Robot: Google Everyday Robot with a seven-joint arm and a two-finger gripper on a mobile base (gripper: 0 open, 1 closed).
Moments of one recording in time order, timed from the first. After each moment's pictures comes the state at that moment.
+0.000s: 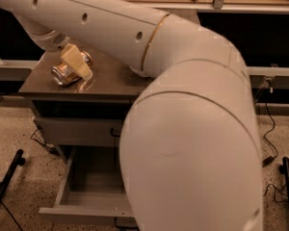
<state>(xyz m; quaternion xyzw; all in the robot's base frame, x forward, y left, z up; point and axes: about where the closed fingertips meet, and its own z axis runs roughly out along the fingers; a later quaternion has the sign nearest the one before) 0.647 0.198 0.894 -0.91 0.35 -0.19 0.07</state>
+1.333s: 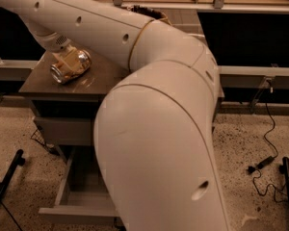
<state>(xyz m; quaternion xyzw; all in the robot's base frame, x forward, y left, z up) 0.672 0.210 0.869 -0.92 0.35 -0.17 0.05</state>
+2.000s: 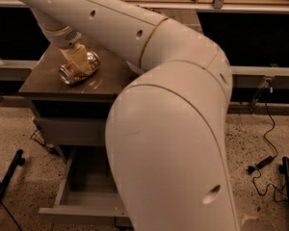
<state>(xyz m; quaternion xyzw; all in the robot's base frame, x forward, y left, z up) 0.672 0.189 0.876 -0.92 0.36 -0.15 0.06</state>
